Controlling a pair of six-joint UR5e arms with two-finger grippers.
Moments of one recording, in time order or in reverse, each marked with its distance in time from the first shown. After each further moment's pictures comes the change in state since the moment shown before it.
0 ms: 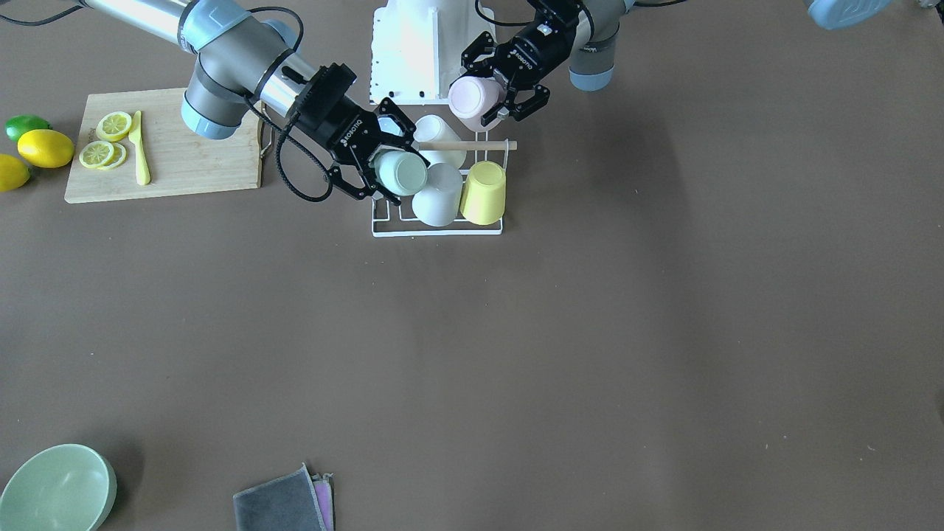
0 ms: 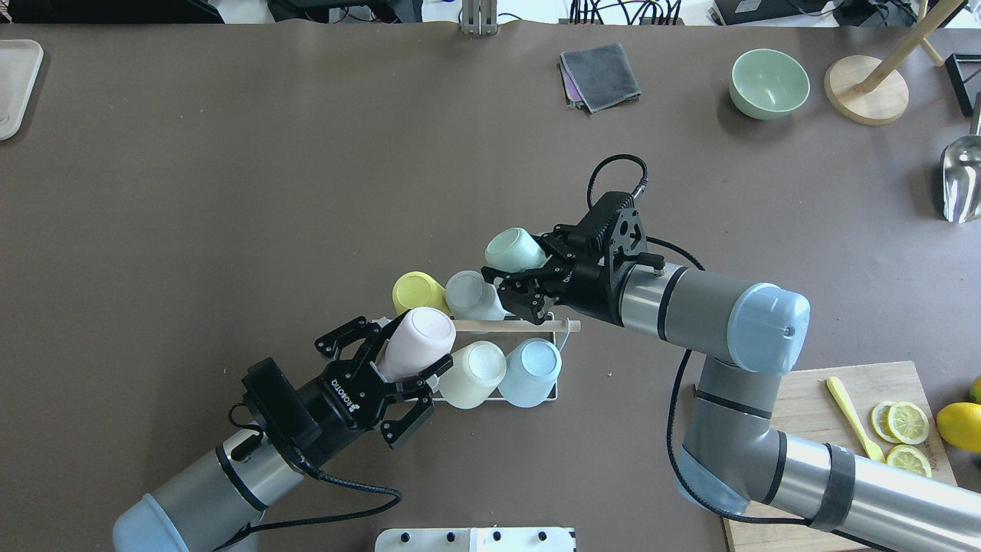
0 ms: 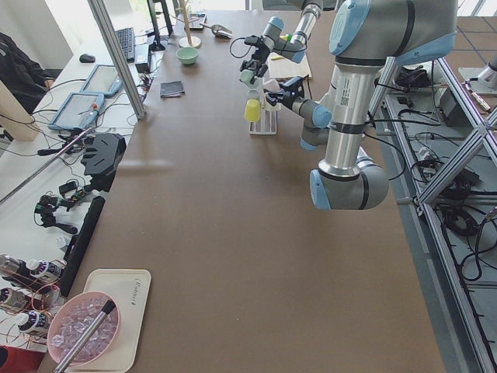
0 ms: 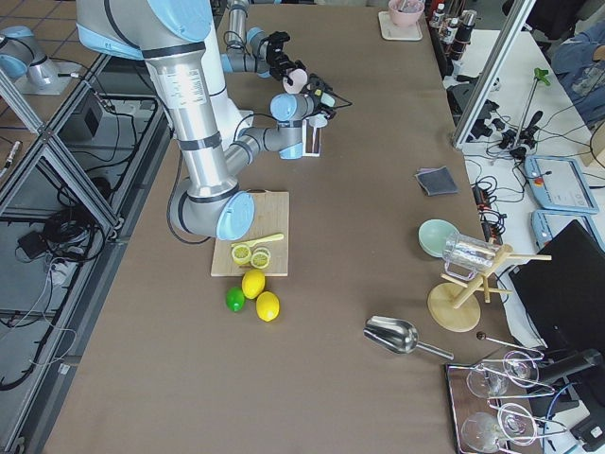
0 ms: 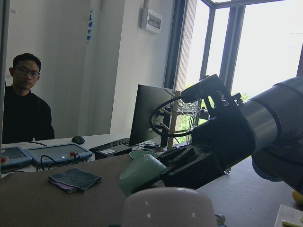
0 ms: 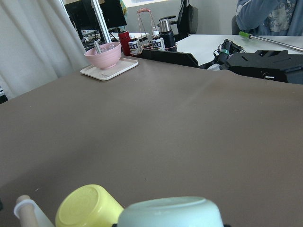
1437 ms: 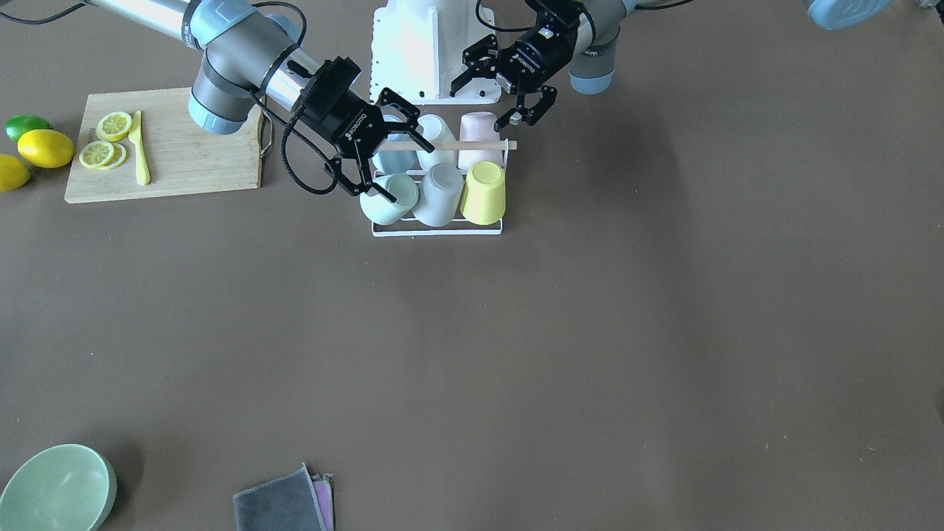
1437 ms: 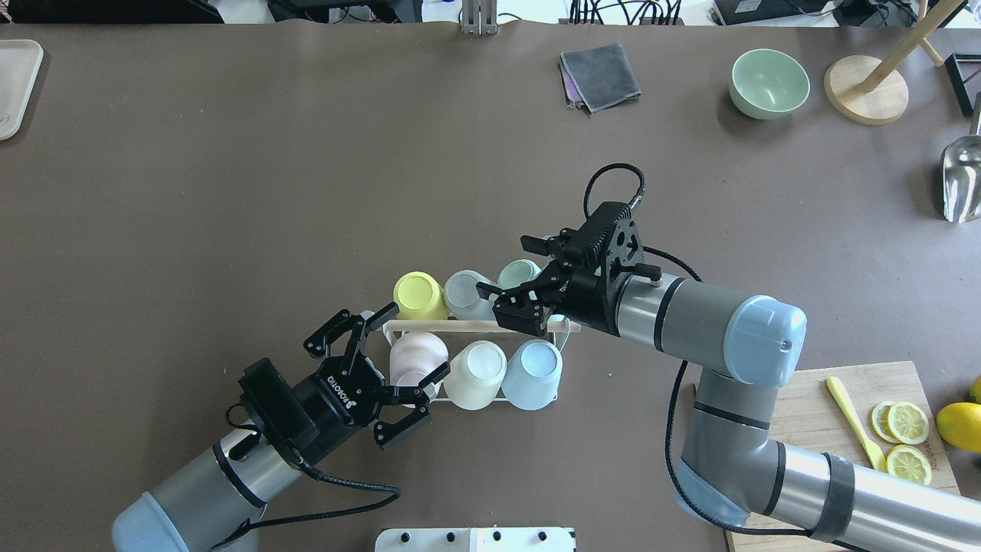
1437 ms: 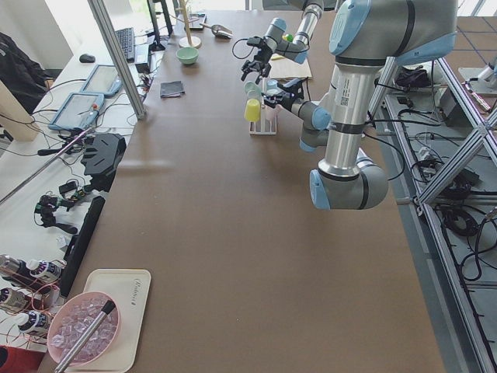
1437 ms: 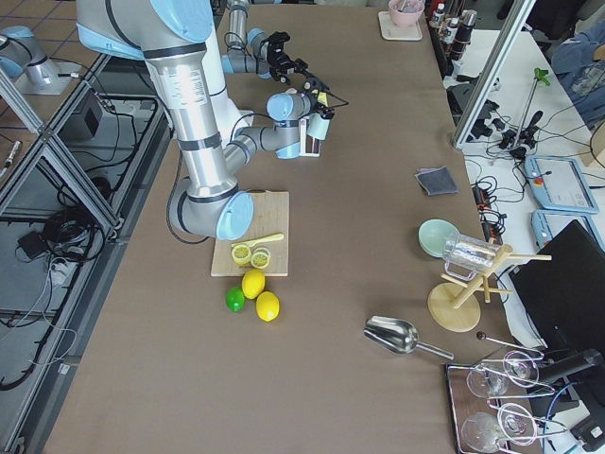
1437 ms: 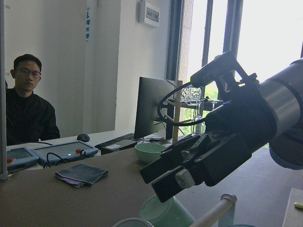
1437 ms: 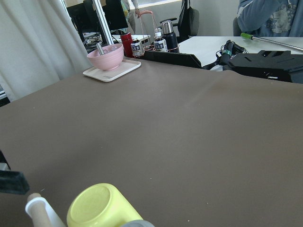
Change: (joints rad) left arm -0.006 0.001 -0.002 -0.026 0.012 0.054; right arm -0.016 -0.003 0.009 0.002 -0.018 -0.001
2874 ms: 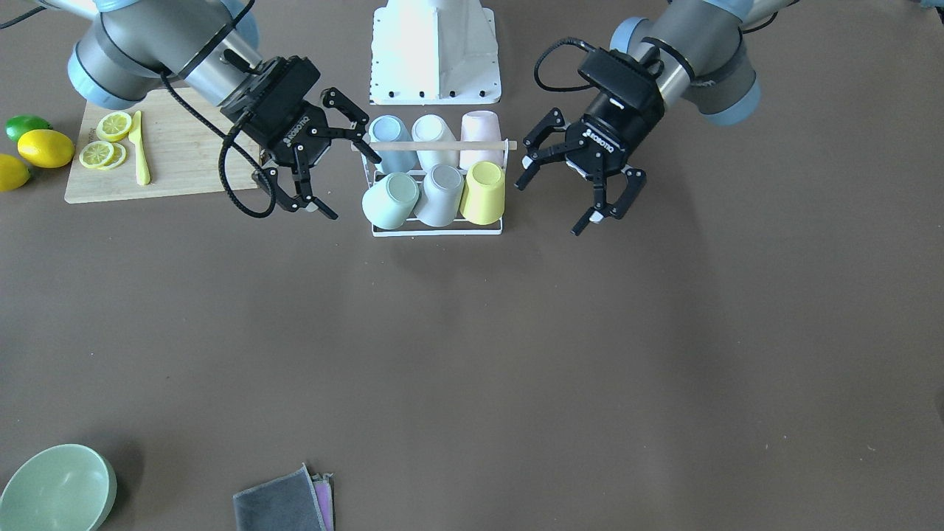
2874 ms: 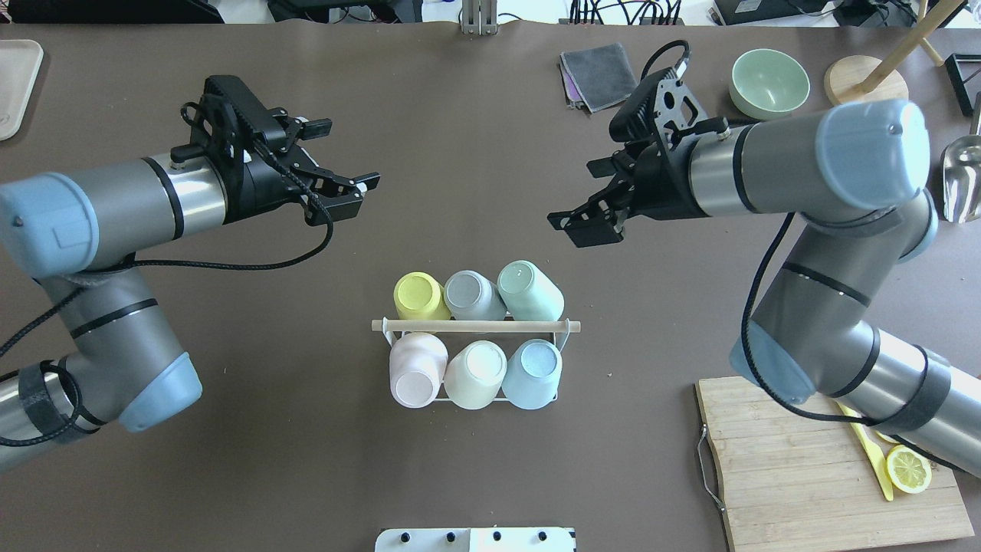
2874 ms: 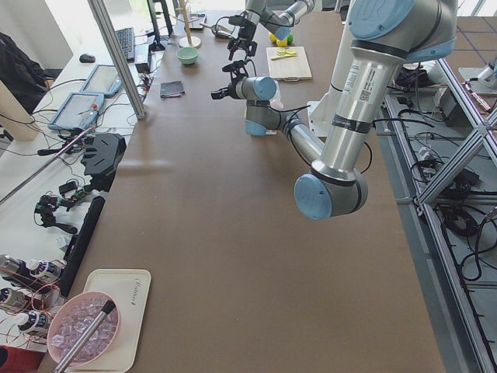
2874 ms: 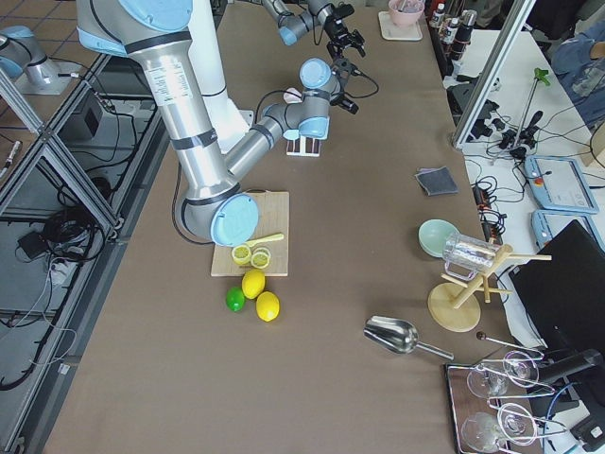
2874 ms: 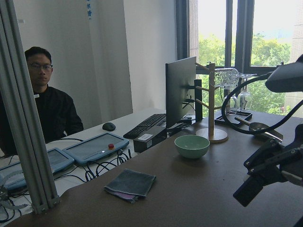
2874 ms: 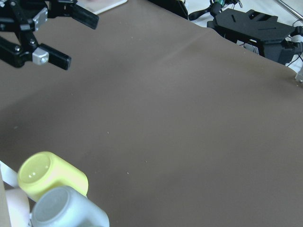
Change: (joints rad) left arm -0.605 0.001 -0.128 0.755 -0.723 -0.246; right arm 0.338 0.012 0.187 -0.543 0.499 -0.219
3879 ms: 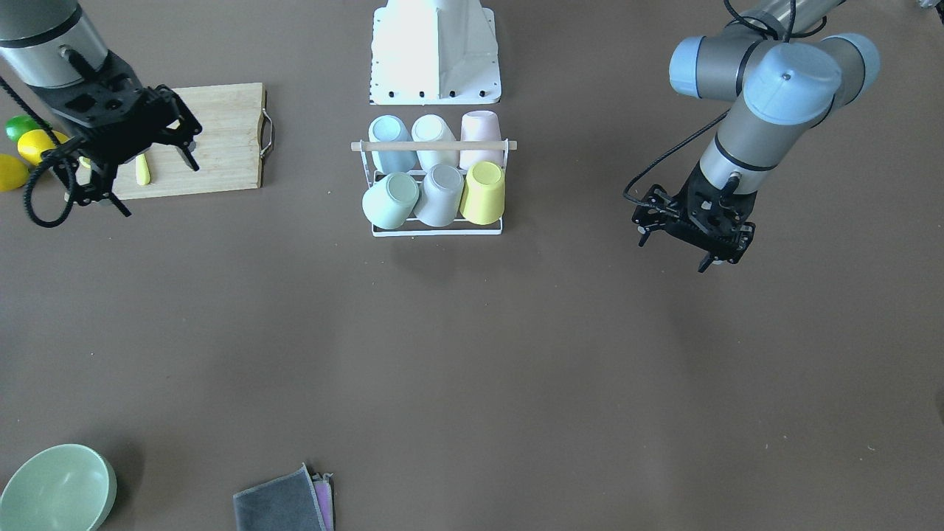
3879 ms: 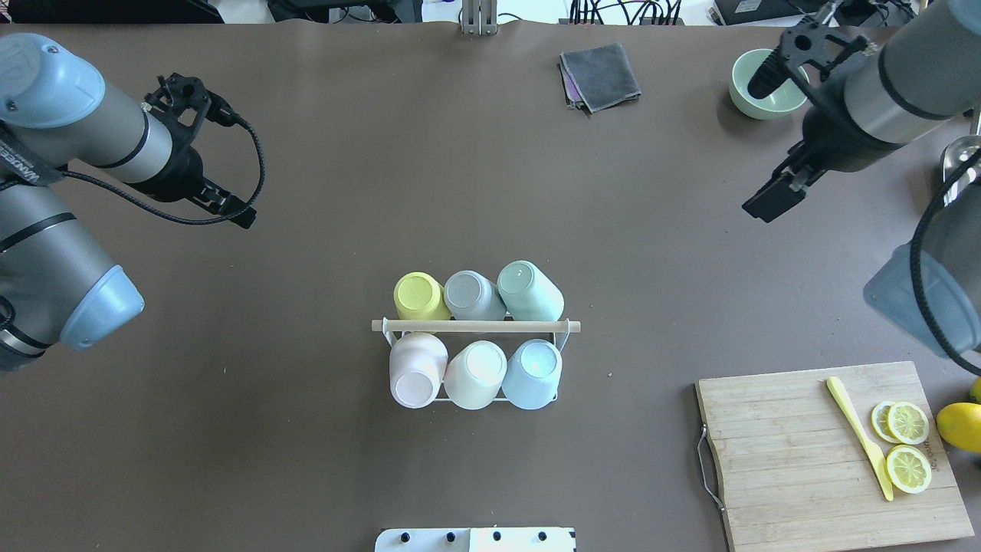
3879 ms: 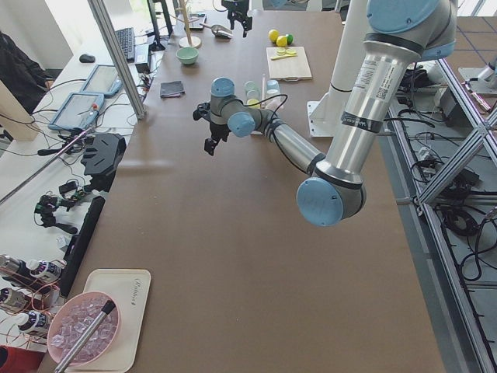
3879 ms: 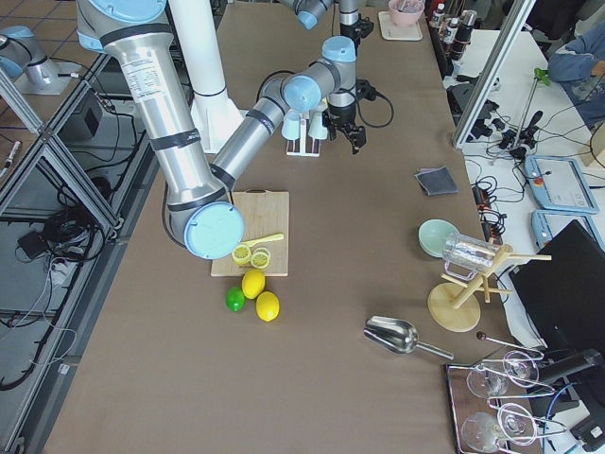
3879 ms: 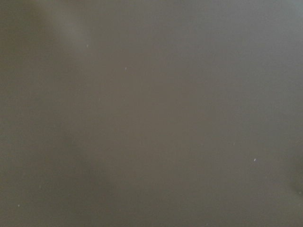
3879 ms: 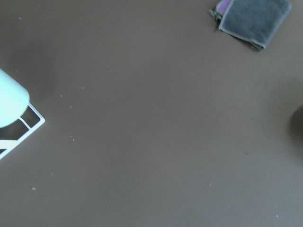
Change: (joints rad) left arm -0.190 0.031 -0.007 0.877 -0.418 0.004; right arm 0.241 -0.078 0.234 -0.942 0.092 -0.383
